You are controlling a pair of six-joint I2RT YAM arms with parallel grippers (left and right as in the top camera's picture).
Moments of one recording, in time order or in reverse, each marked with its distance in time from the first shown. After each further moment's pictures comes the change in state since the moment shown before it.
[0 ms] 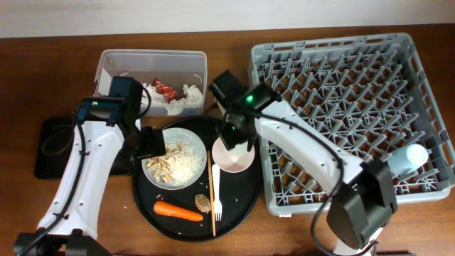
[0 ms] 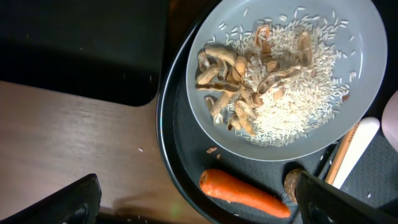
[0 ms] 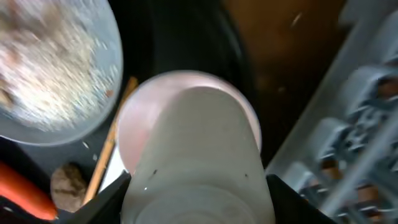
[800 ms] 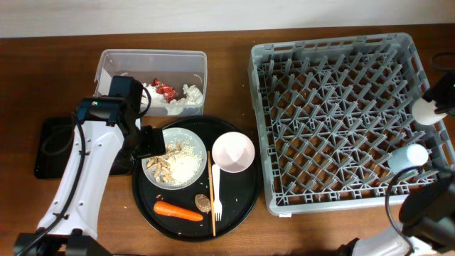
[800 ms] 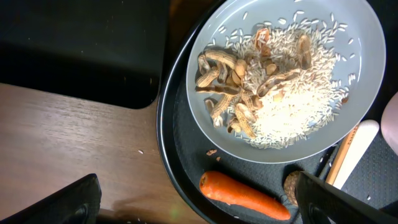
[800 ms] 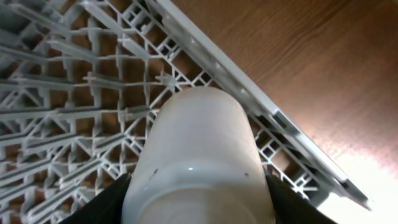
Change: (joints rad) left arm 0.000 0.000 0.000 0.008 -0.003 0.000; right arm -1.213 -0.075 0.139 -0.035 0.032 0.005
